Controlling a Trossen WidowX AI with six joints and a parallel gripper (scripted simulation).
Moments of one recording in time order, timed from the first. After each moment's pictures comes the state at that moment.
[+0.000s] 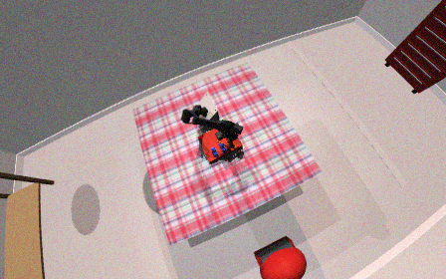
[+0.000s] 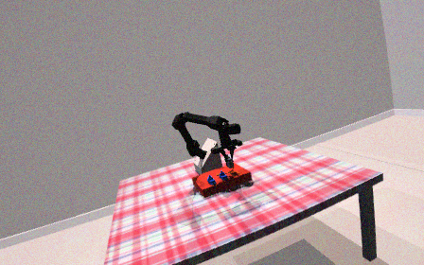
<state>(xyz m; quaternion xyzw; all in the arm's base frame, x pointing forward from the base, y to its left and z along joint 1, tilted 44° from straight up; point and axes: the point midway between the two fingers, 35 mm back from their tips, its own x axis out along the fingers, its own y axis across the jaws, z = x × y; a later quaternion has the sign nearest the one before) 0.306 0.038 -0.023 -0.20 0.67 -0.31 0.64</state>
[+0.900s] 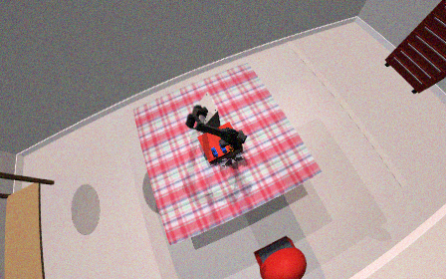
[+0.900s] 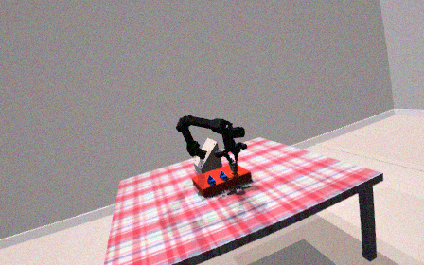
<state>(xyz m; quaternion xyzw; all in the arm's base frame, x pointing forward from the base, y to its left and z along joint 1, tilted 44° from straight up) 0.362 0.021 -0.028 -0.20 0.67 -0.31 0.64</state>
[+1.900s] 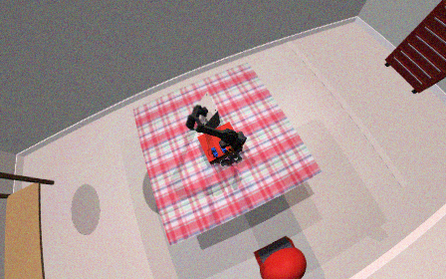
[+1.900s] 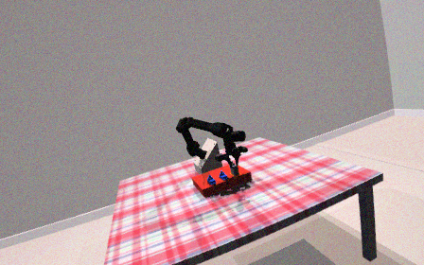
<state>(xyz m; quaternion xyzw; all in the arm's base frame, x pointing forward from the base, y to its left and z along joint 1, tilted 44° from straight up) 0.360 0.007 -0.043 -0.20 0.67 -0.31 0.64</state>
